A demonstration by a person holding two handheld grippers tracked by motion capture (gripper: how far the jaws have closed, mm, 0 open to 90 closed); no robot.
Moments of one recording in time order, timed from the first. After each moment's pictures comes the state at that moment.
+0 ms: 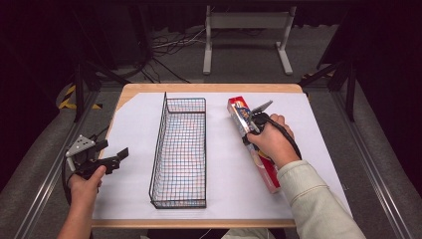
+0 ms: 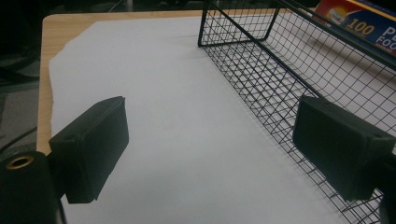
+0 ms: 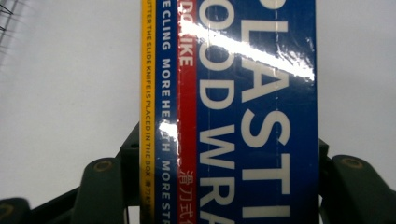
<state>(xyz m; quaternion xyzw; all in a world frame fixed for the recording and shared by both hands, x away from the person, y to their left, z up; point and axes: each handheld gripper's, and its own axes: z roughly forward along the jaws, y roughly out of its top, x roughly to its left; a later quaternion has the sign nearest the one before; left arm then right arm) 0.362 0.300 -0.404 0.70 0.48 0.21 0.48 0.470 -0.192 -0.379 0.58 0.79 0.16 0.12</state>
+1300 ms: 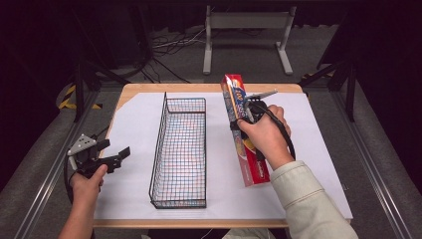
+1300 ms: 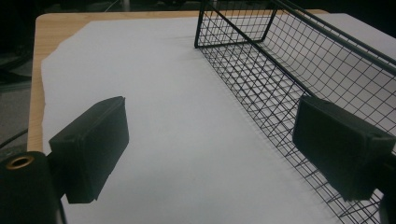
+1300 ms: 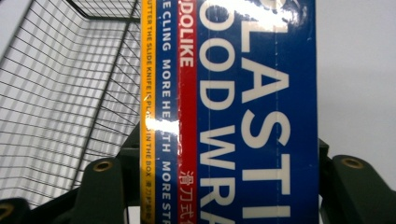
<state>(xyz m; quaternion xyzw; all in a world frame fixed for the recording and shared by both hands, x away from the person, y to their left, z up) 0.367 0.297 -0.405 0.70 0.48 0.20 0.49 0.448 -0.156 -0.317 0.62 0.72 0.29 0.12</state>
